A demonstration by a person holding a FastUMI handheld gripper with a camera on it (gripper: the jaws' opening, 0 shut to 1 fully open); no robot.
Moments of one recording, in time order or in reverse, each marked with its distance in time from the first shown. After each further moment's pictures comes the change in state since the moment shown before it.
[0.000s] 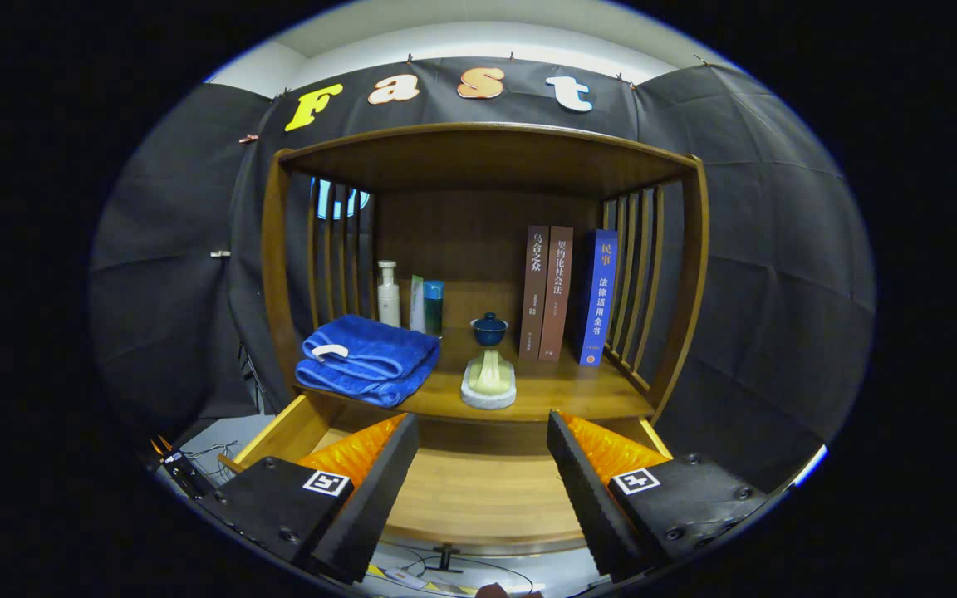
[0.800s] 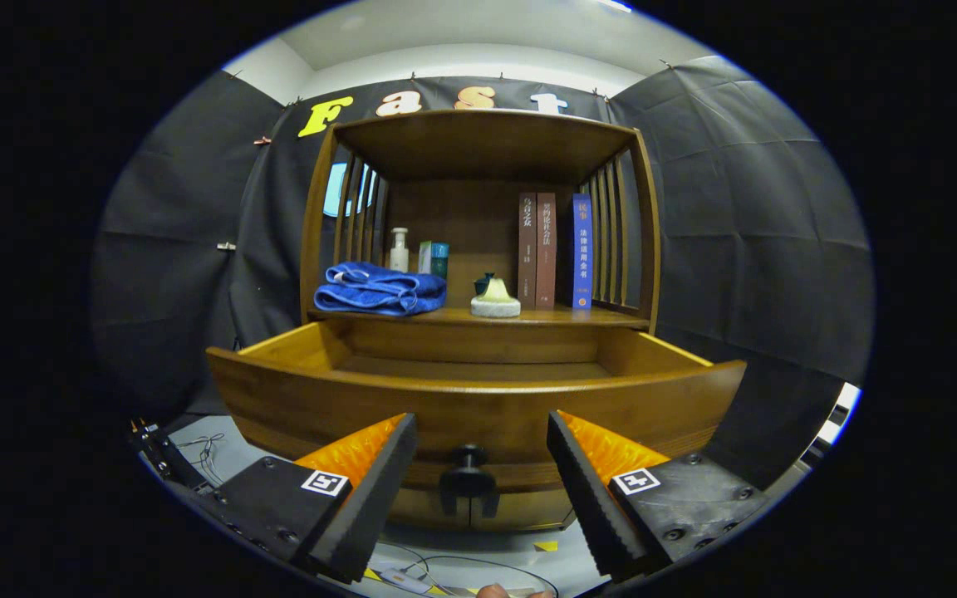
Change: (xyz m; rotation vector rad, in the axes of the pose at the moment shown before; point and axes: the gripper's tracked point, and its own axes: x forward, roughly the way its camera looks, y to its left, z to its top) arm -0.041 0.016 -0.160 -0.007 -0.100 -0.048
